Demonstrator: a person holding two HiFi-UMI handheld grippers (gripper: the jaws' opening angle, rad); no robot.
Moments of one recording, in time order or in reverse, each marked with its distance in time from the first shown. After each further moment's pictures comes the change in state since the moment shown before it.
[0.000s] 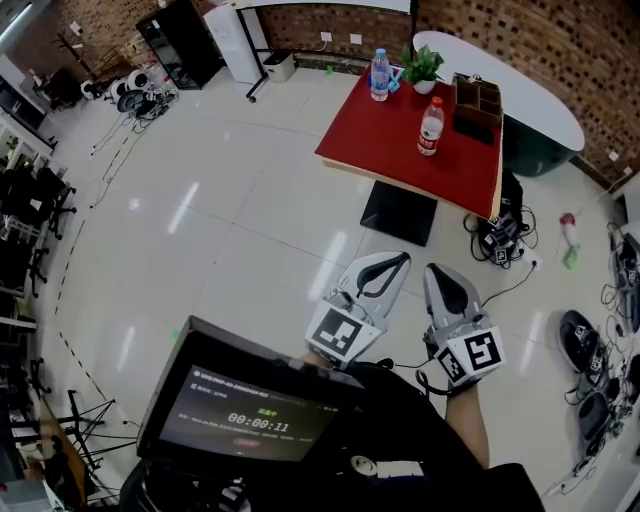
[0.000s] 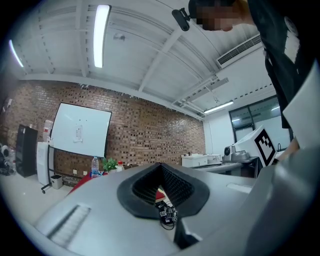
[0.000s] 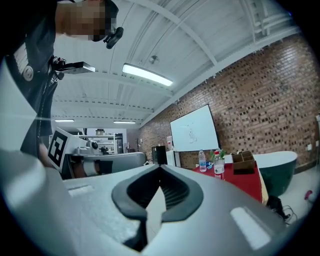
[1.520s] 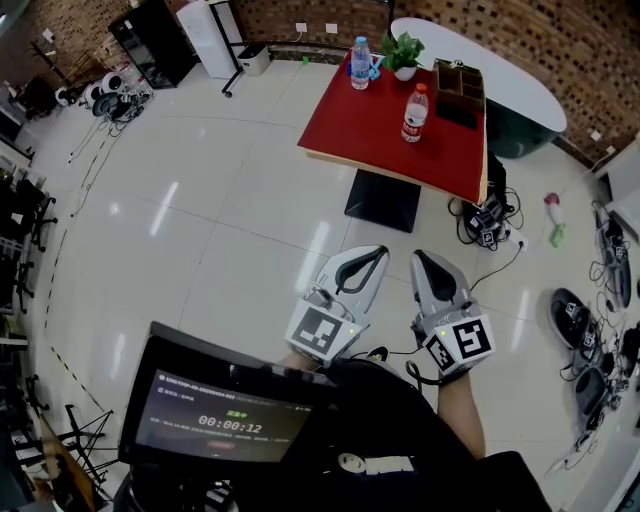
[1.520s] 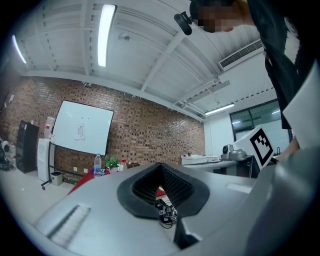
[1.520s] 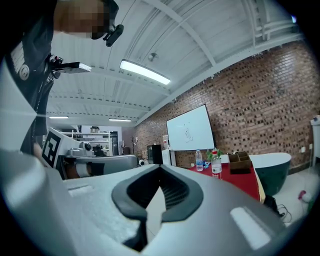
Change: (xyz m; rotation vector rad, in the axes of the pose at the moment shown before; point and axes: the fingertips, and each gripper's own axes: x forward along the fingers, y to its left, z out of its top) left arm -0.021 0.021 -0.004 -0.038 0.013 -0.003; right arm 0.017 0.009 -0.001 -0.007 0.017 -0.067
